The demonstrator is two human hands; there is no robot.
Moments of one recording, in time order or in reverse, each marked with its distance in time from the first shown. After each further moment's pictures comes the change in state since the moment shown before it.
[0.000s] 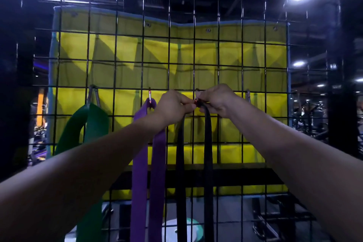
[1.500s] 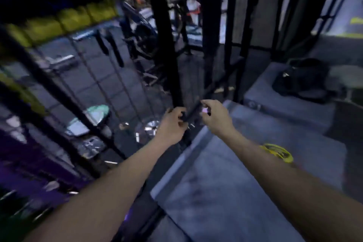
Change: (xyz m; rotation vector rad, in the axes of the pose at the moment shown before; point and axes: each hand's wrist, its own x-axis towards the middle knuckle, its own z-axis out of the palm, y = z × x) left_hand -0.365 0.039 0.336 -0.218 -0.948 -0.079; right_hand -0.419 0.315 -0.168 -0.704 0.503 0.624
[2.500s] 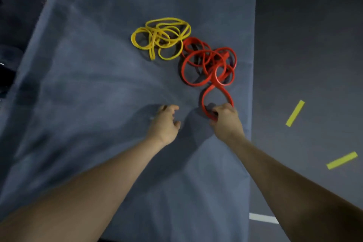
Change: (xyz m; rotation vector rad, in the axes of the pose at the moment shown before) left_hand -0.052 -0.058 0.585 0.068 -0.708 0.031; right_hand -0.210 0.577 0.043 -0.265 -0.028 0.826
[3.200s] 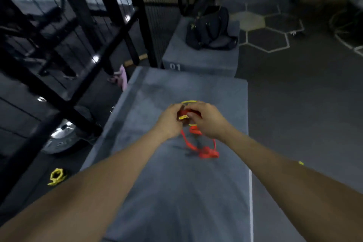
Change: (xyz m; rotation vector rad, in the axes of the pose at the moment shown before) left_hand -0.109 0.139 -0.243 -0.162 0.195 0.310; right_hand -0.119 -0.234 -0.220 0.160 0.022 -0.673
